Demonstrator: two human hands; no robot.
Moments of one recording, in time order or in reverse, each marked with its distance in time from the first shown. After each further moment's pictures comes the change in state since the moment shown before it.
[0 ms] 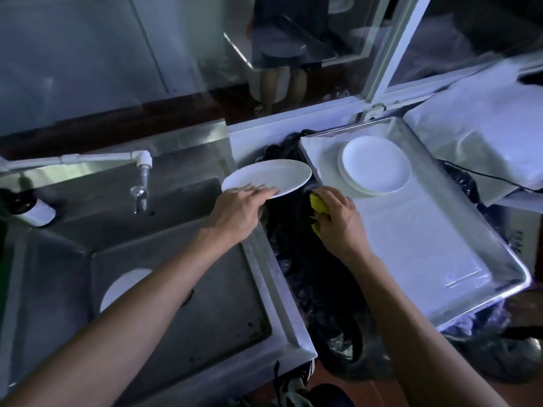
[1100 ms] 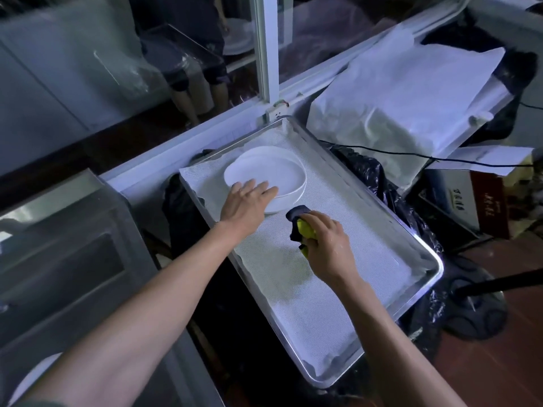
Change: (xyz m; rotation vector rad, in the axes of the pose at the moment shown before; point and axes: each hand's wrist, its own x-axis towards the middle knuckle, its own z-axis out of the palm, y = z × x) left_hand 0.214 0.170 0.184 0.249 -0.326 0.221; right_hand -0.004 0.217 -0.098 -0.014 0.040 0.255
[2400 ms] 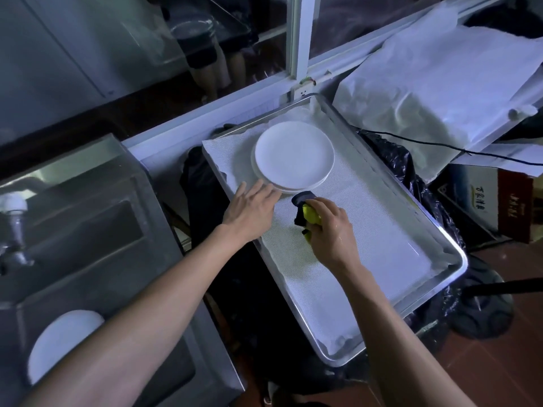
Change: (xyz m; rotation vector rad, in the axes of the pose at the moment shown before) left_hand -0.062 -0.015 0.024 -0.058 -0.065 -0.057; right_hand -0.001 -0.026 0.029 0.037 -0.032 0.004
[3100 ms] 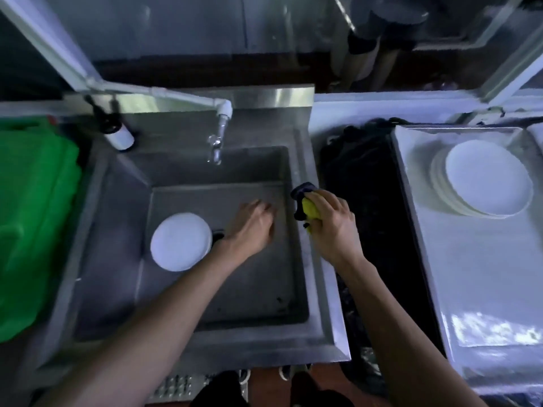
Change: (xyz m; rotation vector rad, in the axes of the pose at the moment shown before) left_hand -0.329 -0.182 0.022 -0.181 0.139 -0.470; right_hand -0.085 -0.252 0.183 -0.119 -0.330 -0.474
